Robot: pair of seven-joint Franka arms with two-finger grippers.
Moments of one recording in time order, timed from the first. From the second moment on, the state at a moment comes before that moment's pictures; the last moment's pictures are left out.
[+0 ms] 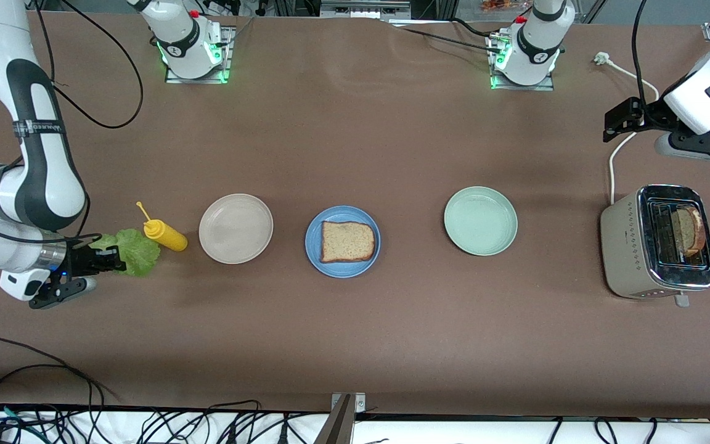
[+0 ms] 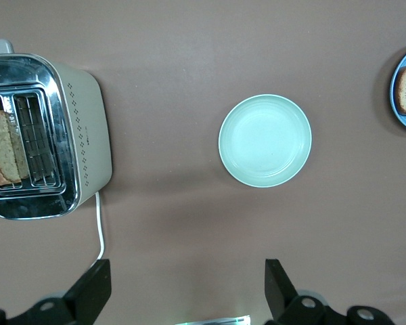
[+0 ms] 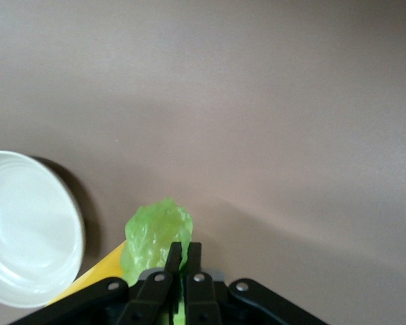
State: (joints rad) left arm -0.03 -0.02 -0.04 -1.62 -0.01 1.49 0.07; right arm -0.12 0.61 0.05 -1.49 0.16 2.03 -0.50
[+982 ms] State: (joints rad) left arm -0.03 -0.02 -0.04 -1.62 -0.01 1.49 0.07; right arm -0.12 0.51 0.07 -1.27 0.15 1.64 -0.39
